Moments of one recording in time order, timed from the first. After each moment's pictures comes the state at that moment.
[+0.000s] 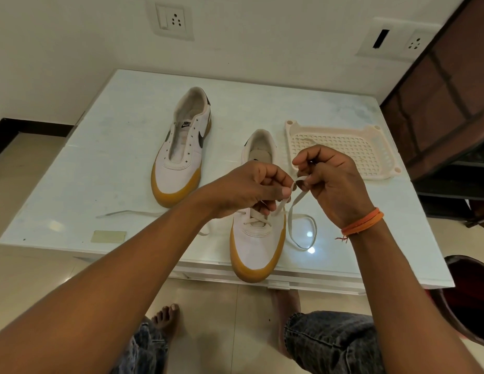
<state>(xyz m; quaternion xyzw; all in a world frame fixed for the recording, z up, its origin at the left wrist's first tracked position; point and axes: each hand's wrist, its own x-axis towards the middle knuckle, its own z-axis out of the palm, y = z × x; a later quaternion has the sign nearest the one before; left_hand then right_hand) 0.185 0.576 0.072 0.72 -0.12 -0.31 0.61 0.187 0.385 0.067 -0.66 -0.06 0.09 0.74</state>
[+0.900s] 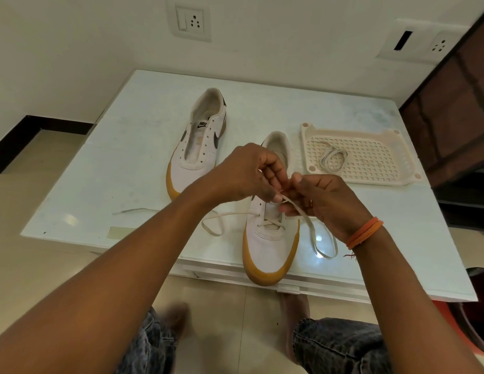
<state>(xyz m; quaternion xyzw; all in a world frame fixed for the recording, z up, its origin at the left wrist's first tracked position) 0.193 0.604 0.085 0.83 -0.15 -0.16 0.51 0.176 0.402 0.057 -0.72 -0.05 0.21 0.66</state>
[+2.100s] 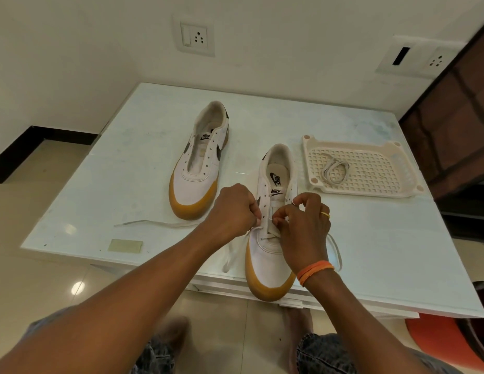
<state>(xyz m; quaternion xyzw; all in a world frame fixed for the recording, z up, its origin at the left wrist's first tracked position) 0.178 0.603 0.043 0.91 0.03 -0.16 0.38 0.150 0.458 0.000 -0.97 -0.01 -0.09 0.24</state>
